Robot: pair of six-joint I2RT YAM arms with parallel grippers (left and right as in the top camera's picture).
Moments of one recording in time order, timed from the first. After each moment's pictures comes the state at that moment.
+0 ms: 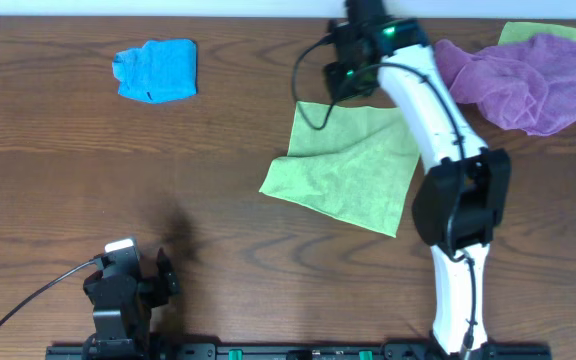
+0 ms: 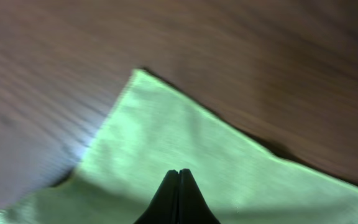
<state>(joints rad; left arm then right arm) 0.01 0.01 0.22 -0.88 -0.19 -0.14 0.32 2.30 2.17 -1.07 -0.14 -0.05</state>
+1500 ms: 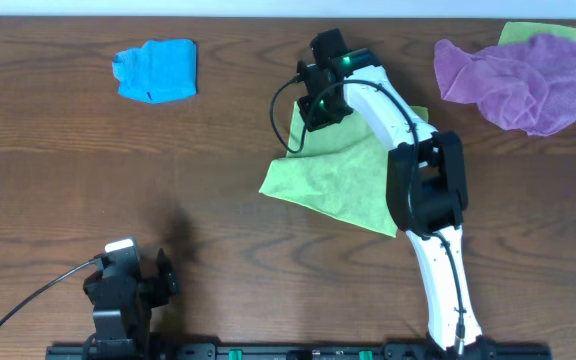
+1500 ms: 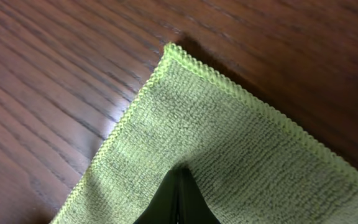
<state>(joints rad) 0.01 0.01 0.22 -0.88 -0.19 -0.14 0.37 2.51 2.14 -0.98 -0.24 -0.05</state>
